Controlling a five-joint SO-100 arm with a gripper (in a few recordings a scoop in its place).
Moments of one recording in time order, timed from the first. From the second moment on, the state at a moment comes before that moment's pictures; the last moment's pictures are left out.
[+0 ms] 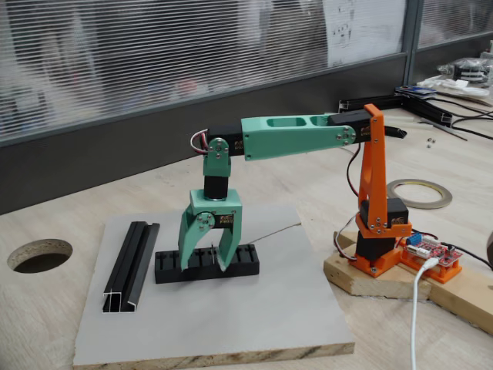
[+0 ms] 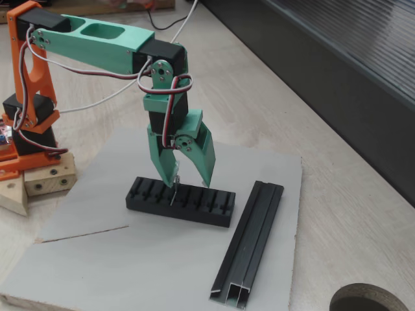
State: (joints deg) arm -14.6 79.0 86.0 79.3 89.5
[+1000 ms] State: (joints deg) arm -14.6 77.0 85.9 79.3 89.5
